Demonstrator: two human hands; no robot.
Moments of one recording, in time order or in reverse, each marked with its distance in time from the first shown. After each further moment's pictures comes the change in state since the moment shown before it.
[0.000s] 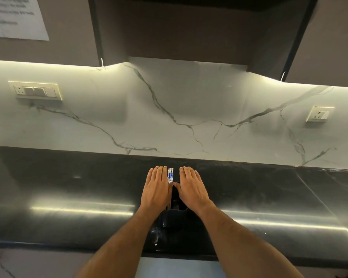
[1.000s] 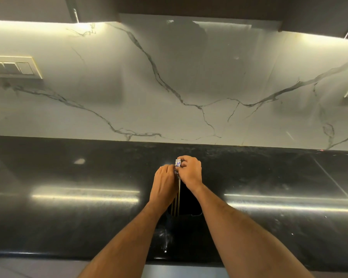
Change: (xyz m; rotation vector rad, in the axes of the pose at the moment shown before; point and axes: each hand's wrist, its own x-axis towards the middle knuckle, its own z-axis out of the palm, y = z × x) left_hand 0.049 -0.026 0.089 -0.335 -0.051 0.006; right_hand 0.096 -0.011 0.077 0.834 0.037 0.511
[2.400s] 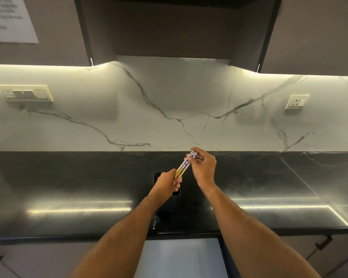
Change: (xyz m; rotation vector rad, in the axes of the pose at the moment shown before) left_hand -0.061 0.120 -0.095 -1.153 -0.429 -0.698; right_hand -0.130 -0.043 -0.151 0.395 0.310 -0.163
